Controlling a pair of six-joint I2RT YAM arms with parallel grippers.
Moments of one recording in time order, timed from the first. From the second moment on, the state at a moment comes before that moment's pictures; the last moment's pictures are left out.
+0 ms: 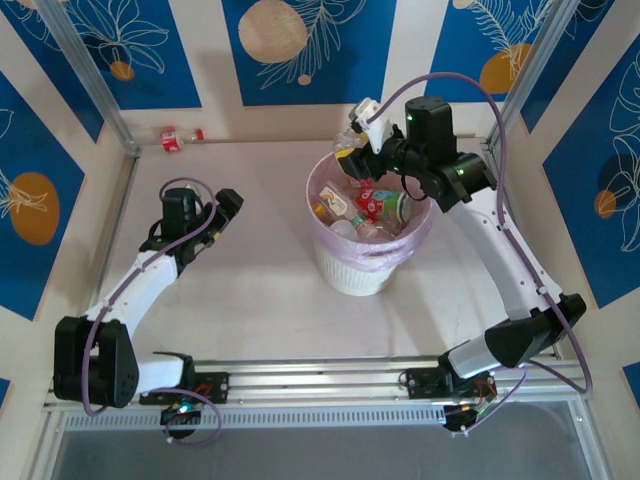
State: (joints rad) left arm -0.13 1.26 0.80 -0.13 0.23 -0.94; right arm 0.44 1.46 1.73 -0.70 -0.32 -0.36
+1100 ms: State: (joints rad) left arm -0.12 1.26 0.79 -0.11 0.24 -0.94; right arm 0.43 1.45 1.88 -0.86 -0.36 -0.31
